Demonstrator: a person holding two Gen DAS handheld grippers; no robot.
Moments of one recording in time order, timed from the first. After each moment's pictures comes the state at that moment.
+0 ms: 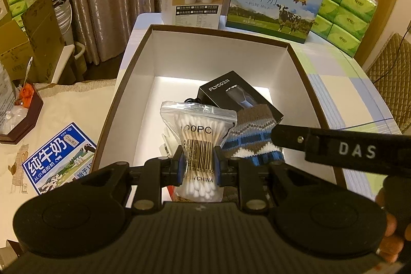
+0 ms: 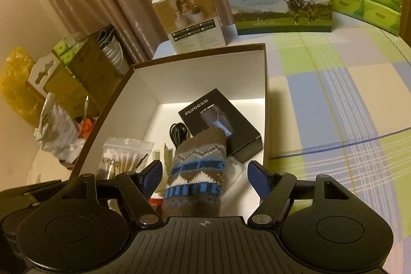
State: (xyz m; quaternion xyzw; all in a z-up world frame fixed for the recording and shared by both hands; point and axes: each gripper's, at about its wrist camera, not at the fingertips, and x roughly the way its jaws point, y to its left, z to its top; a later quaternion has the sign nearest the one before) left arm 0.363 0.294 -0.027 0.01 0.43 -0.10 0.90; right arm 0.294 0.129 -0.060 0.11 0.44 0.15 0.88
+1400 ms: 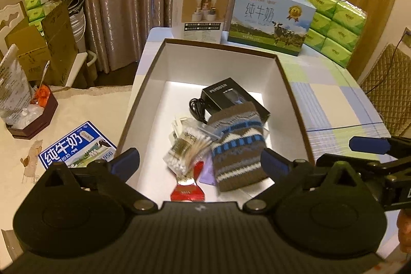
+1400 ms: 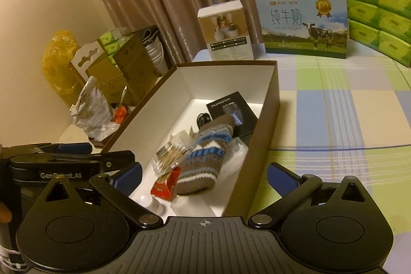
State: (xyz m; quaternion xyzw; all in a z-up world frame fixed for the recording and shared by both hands) left arm 0.289 0.304 0.016 0.00 0.40 -0.09 0.91; right arm 0.211 0.084 -0.021 0.07 0.39 0.24 0.88
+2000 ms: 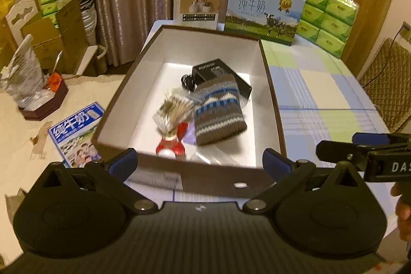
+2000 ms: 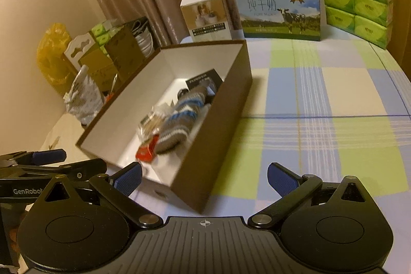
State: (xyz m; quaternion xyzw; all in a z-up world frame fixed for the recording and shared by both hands) left arm 0.200 0.264 0.018 0.00 0.40 -0.05 0.91; right arm 0.162 0.028 -0.024 0.06 0.41 0.23 0.88
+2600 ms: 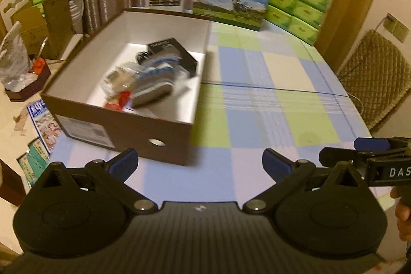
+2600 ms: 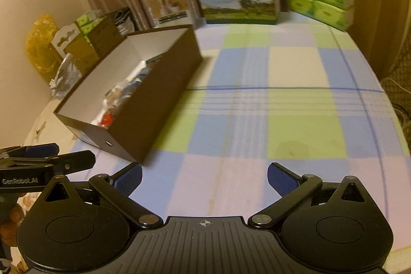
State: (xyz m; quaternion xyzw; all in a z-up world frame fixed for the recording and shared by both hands) left arm 0.144 0.166 0.007 -0.03 0.42 -0.07 0.91; right arm 0.116 -0.096 -0.028 0.05 0.44 0.20 0.88
